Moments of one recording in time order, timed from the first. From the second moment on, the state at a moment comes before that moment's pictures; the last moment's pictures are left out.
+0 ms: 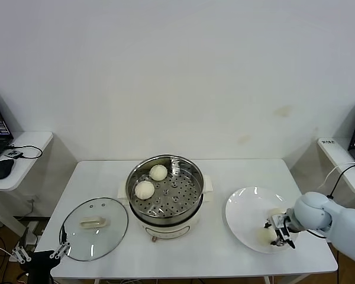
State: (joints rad) left arm 1.88 -1.35 -0.78 -2.16 0.04 -0.09 -0.30; right arm -0.34 0.41 -0.65 1.67 -0.18 -0.30 -0.97
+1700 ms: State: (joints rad) left arm 1.91 -1.38 -0.81 -2.21 0.04 -0.10 -0.30; right arm 0.53 0.99 -1.21 1.59 0.18 -0.11 -0.95
